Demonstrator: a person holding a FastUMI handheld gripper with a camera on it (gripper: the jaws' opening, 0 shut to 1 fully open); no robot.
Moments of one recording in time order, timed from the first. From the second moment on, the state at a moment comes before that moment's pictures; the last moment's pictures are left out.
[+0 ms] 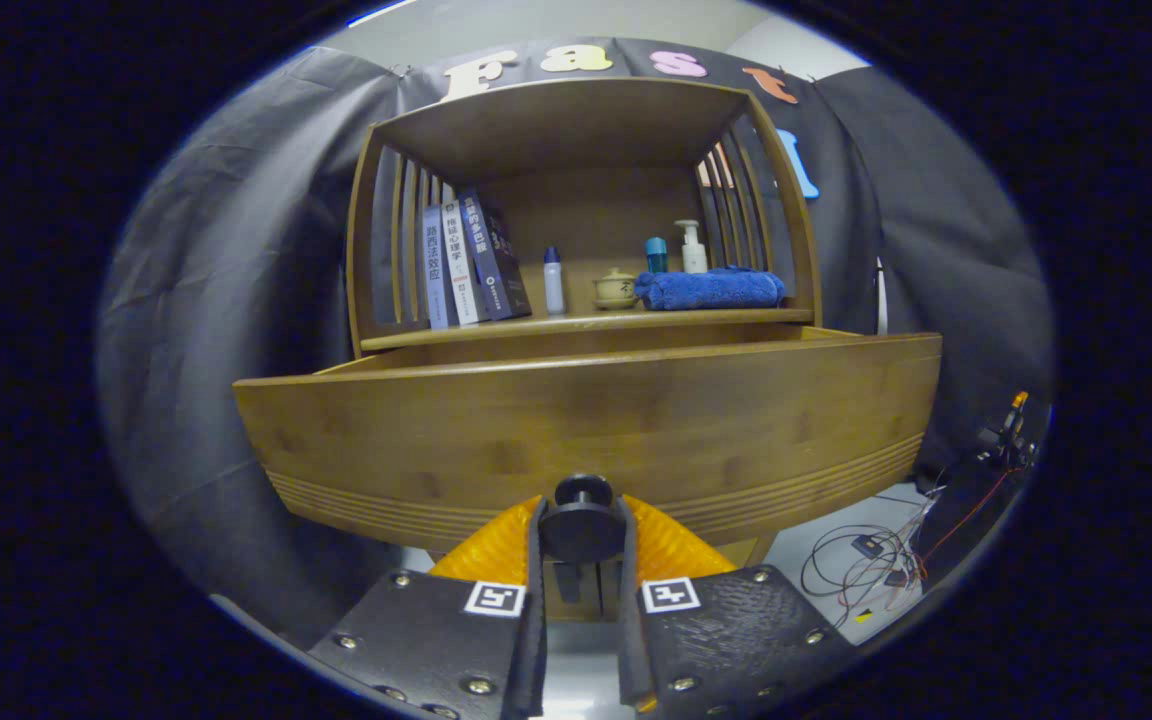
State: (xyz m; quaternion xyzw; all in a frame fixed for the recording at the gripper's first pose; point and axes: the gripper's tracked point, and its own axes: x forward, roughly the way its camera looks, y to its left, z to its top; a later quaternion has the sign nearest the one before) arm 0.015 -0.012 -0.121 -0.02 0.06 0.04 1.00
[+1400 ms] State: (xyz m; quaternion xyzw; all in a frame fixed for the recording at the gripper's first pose) arm 0.010 0.036 0.000 -0.02 0.08 0.05 1.00
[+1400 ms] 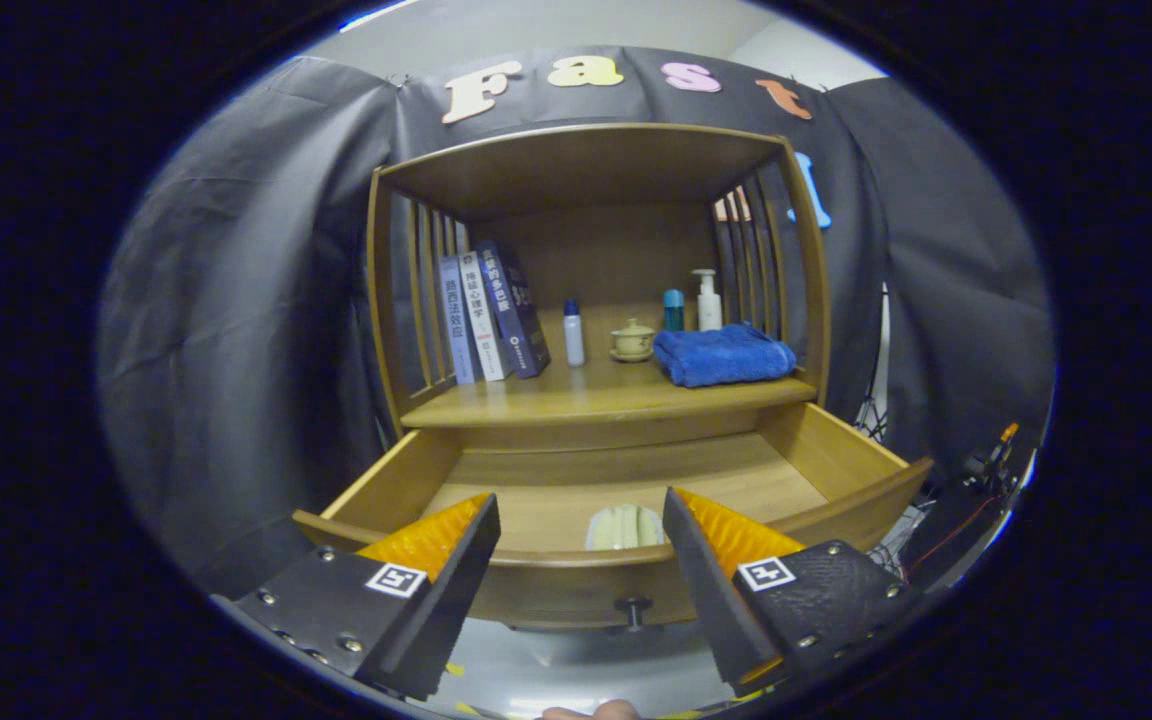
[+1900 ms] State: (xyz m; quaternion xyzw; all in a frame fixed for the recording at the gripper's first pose) arm 0.064 0.021 0.061 -0.07 0.07 0.03 0.99
